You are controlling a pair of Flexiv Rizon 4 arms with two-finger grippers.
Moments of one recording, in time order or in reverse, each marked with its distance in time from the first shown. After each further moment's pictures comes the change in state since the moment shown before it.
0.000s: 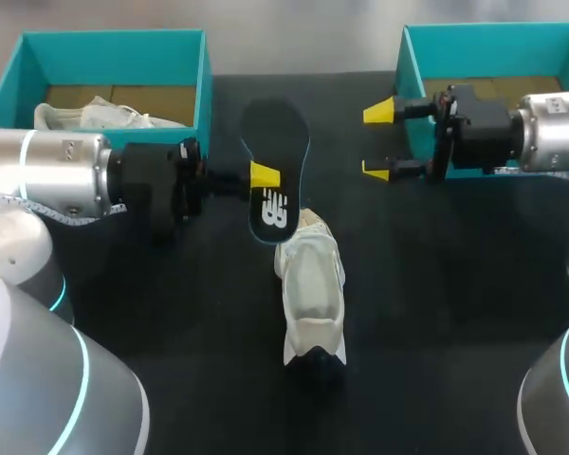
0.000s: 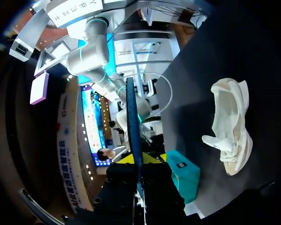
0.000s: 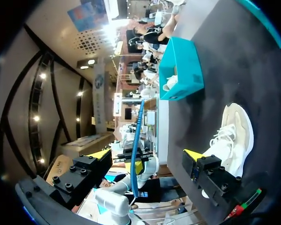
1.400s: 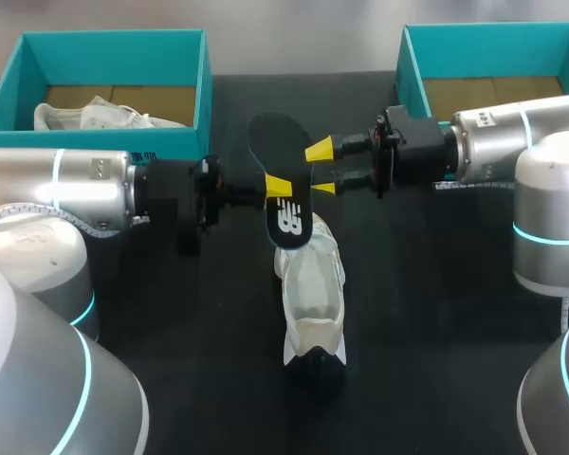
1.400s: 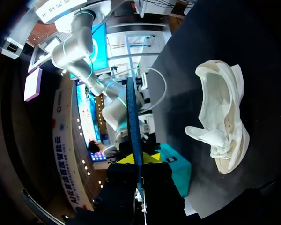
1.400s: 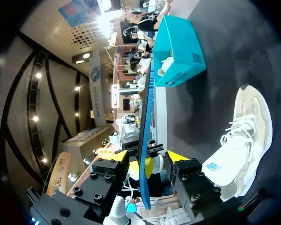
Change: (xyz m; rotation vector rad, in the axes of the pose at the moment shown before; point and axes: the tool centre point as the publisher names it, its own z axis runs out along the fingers) left arm 0.050 0.020 0.019 -0.059 0.048 0.013; right arm -0.023 -0.017 0.072 0.102 -0.010 0.045
